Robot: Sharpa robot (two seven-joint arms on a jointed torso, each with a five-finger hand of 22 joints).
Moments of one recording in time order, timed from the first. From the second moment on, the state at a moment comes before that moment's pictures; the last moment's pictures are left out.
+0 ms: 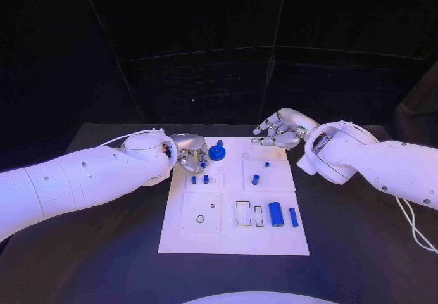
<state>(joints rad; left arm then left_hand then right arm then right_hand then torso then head) 1.30 -0.61 -0.16 1.27 -1.42 -0.07 -0.08 1.30 -0.13 0.51 -0.10 0.05 1.02 0.14 0.20 0.07 1.09 0.08 0.29 0.07 1.47 -0.02 1.37 1.16 0.12 1.42 0.08 1.14 1.09 1.27 -0.85 -0.03 1.53 -1.08 -0.36 -0.09 1.39 -0.04 -0.17 0.28 0.39 0.94 0.15 0.10 0.07 1.18 0.06 0.86 0.87 1.47 -0.01 1.19 1.05 0.12 1.20 0.10 1.23 0.98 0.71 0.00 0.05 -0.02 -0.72</state>
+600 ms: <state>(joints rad) 1.30 -0.64 -0.16 1.29 -1.41 -0.09 -0.09 1.29 -0.15 0.46 -0.09 0.05 0.88 0.15 0.10 0.06 0.92 0.11 0.22 0.06 1.46 0.01 1.36 1.15 0.12 1.39 0.11 1.05 1.01 1.27 -0.85 -0.03 1.51 -1.08 -0.36 -0.10 1.43 -0.01 -0.20 0.28 0.36 0.93 0.15 0.11 0.07 1.07 0.07 0.66 0.66 1.41 -0.01 1.01 0.87 0.15 1.08 0.10 1.08 0.78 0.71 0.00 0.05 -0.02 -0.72</state>
